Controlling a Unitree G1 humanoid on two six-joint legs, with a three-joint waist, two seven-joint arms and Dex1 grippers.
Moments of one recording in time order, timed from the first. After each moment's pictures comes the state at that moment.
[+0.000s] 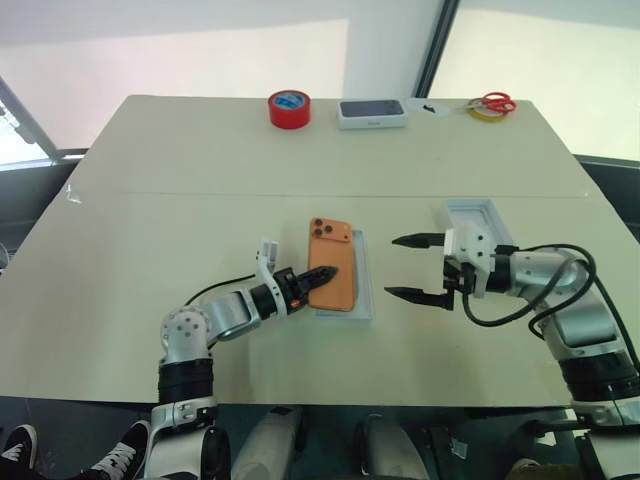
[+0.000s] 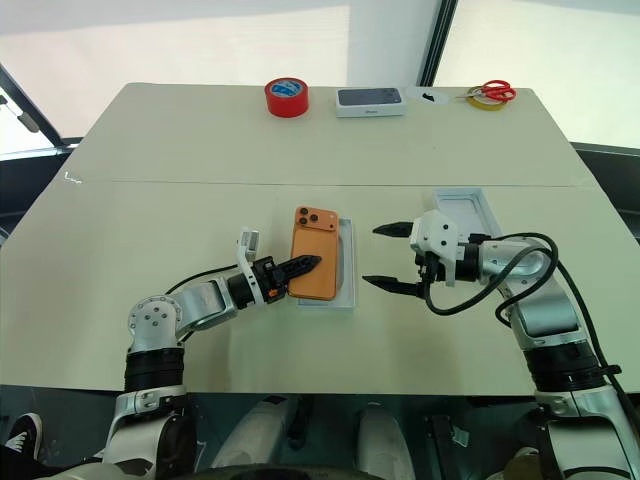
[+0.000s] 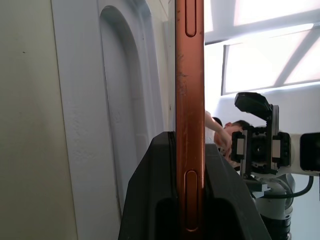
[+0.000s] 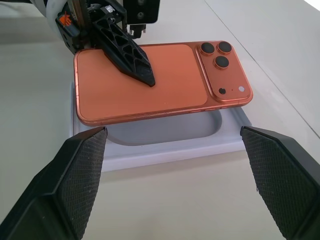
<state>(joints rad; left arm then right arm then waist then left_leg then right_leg) -0.40 0.04 0.30 0.08 -1.19 1.25 -0.16 -0.36 -0.73 0.03 -0.03 0.30 0.11 1.18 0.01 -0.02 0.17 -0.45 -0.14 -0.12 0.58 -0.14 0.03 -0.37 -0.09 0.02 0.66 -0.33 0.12</state>
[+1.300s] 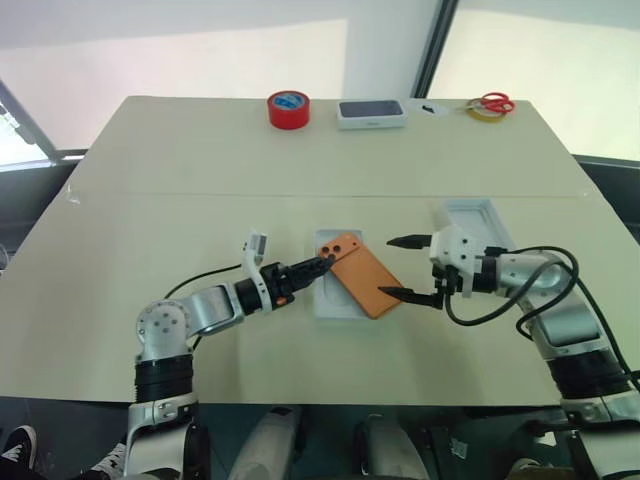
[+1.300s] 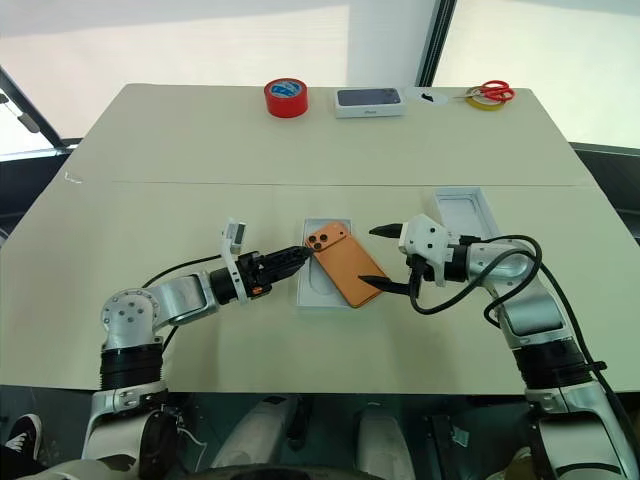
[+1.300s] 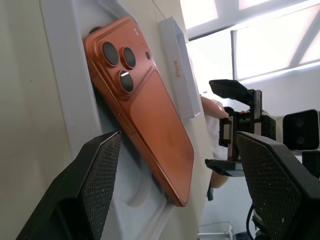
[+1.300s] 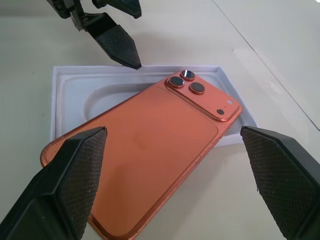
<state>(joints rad) -0.39 0.18 0.30 -0.01 -1.24 1.28 -0.16 -0.40 -0.69 0.07 0.03 0.25 0.12 1.12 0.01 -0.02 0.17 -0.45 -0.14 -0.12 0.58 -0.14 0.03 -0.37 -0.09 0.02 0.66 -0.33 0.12</state>
